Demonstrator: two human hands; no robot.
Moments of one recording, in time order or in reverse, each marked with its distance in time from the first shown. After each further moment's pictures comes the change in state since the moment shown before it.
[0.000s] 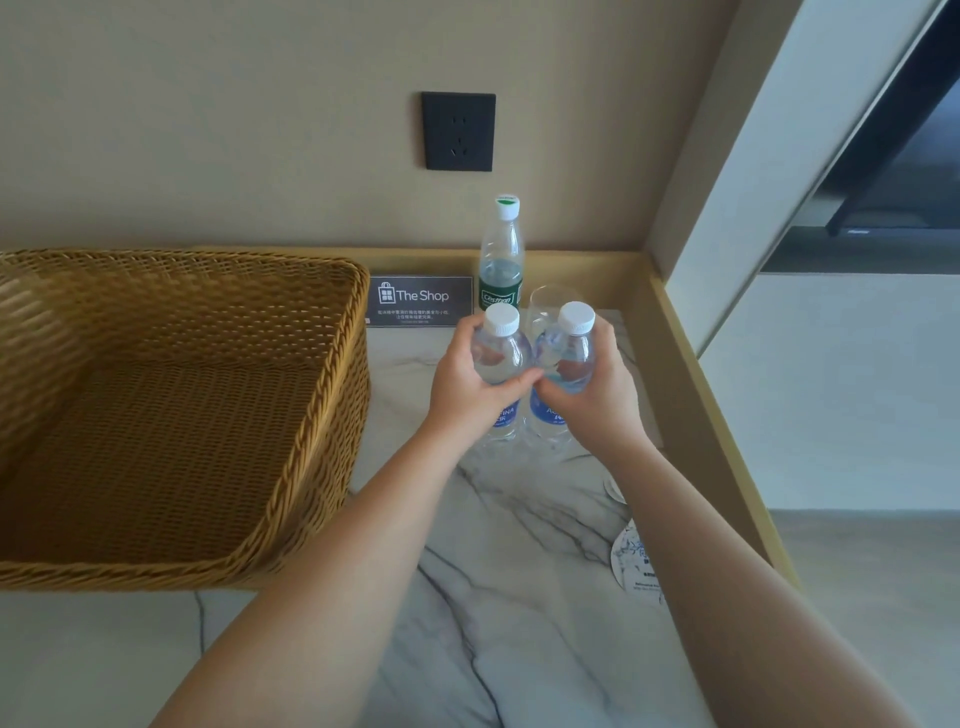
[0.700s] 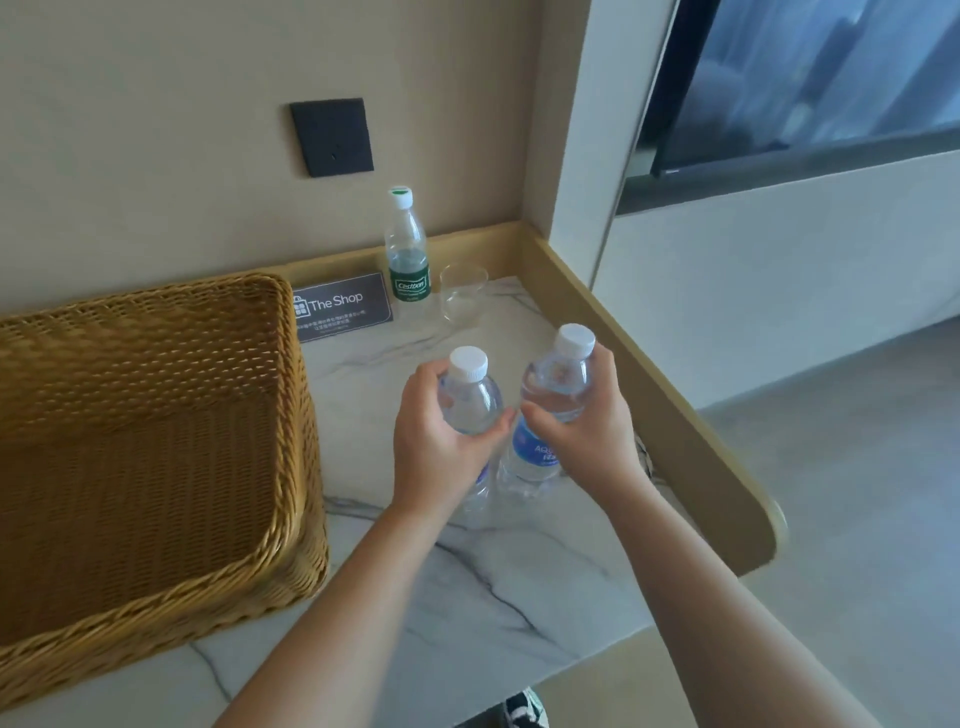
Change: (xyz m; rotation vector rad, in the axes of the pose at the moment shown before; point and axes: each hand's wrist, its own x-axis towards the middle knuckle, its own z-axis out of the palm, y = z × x) left_hand -0.099 0.006 -0.035 0.010 -0.103 0.292; right_hand -0.140 -0.044 -0.007 0.053 0.335 0.136
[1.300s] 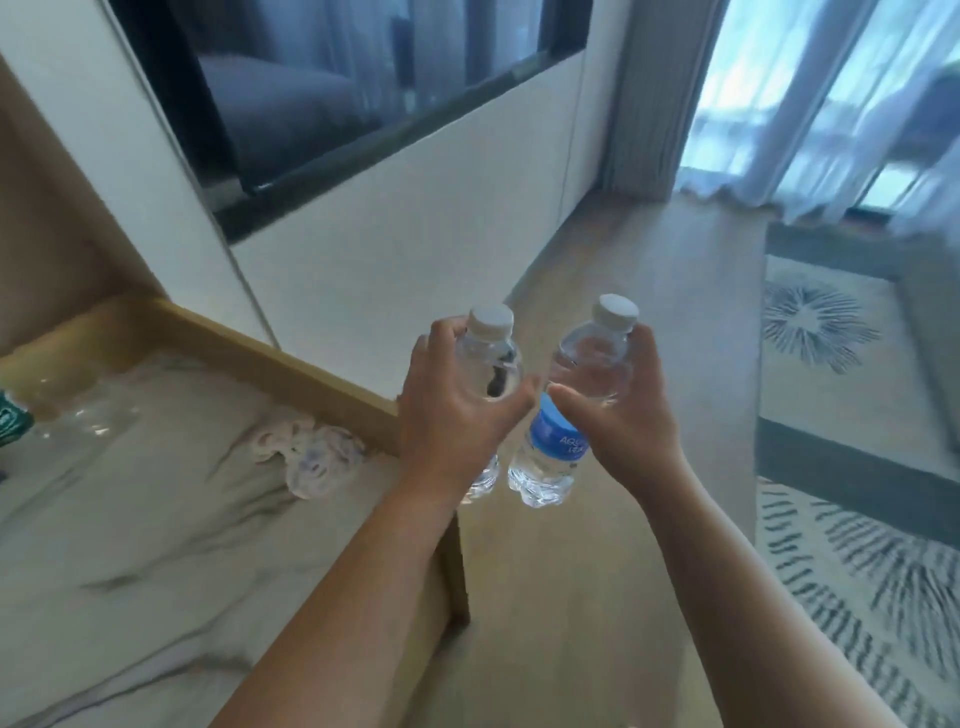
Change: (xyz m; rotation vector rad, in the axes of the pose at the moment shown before) left_hand -0.118 0.209 0.160 -0.268 -0.595 0.333; right_hand -0.169 0.003 -0.257 -0.078 0.745 0.068
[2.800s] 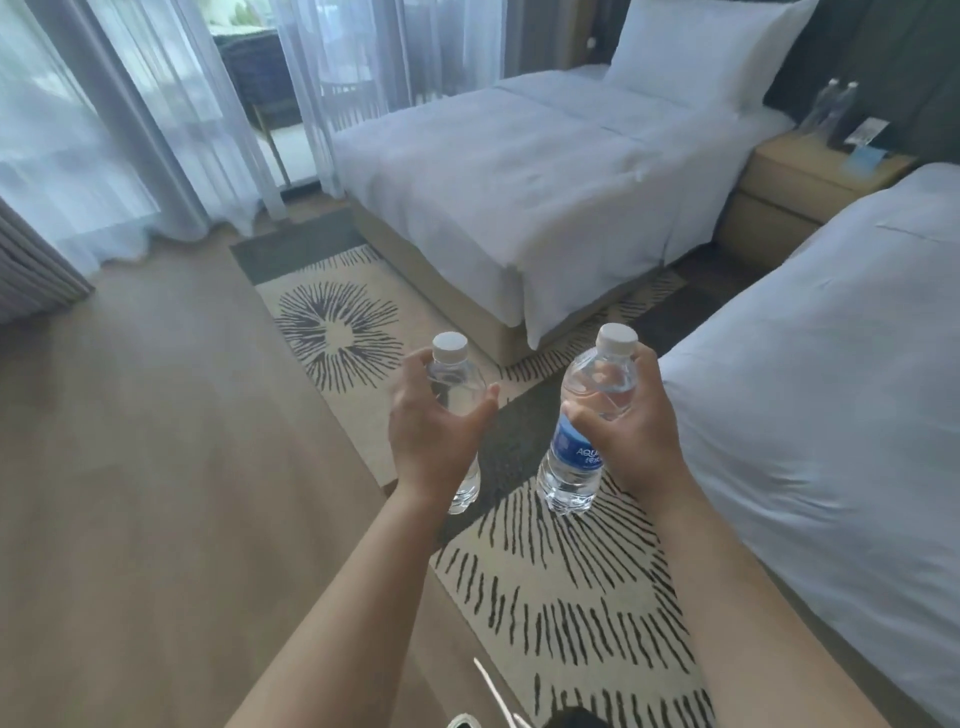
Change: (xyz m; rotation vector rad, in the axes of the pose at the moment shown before) left_hand 0.107 0.304 0.942 -0.453 -0.885 0.226; right_hand 0.252 0.295 -0.762 -0.460 0.988 0.395
